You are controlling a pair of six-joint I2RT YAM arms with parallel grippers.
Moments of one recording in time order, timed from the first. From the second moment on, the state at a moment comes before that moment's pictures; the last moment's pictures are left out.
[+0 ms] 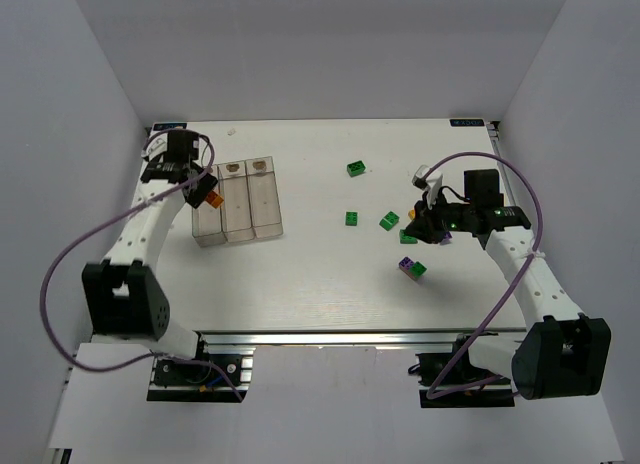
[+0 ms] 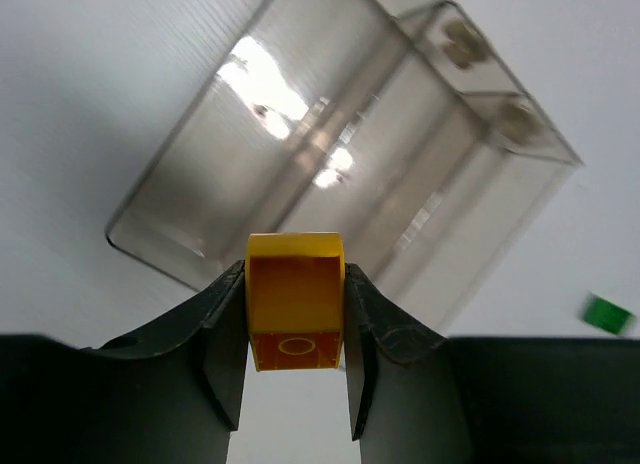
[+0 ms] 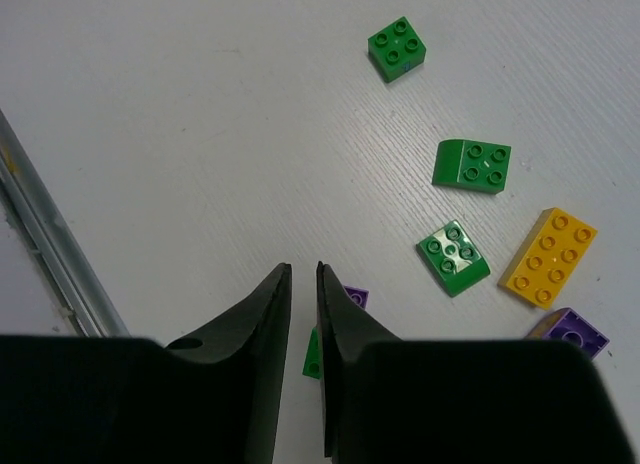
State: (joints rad) left arm -0.06 1.43 1.30 -0.74 -0.24 -0.92; right arm 0.12 1.19 0.95 -0.63 -0.77 -0.54
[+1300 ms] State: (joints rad) left arm -0.04 1.35 1.08 -0.34 0.31 -0.56; right arm 0.12 1.57 1.07 -0.45 -0.19 -0.34
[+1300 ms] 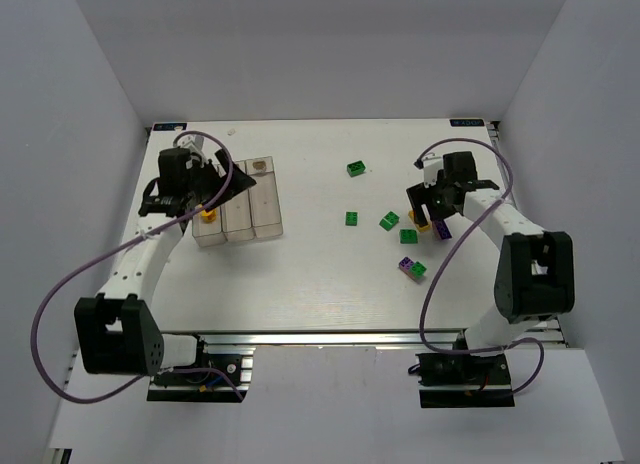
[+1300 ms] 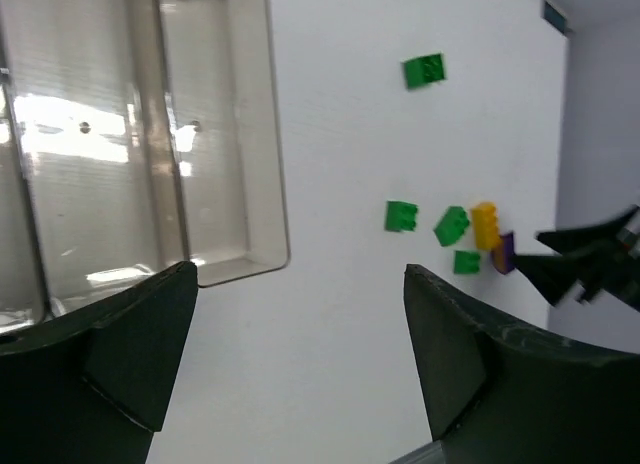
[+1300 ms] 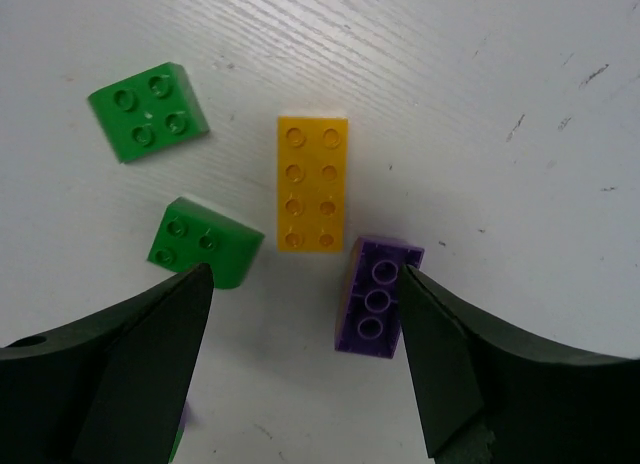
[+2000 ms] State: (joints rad) left arm -0.05 0.94 0.82 -0.31 0.39 -0.63; right arm 0.13 1.94 1.30 -0.49 -0.16 -0.34
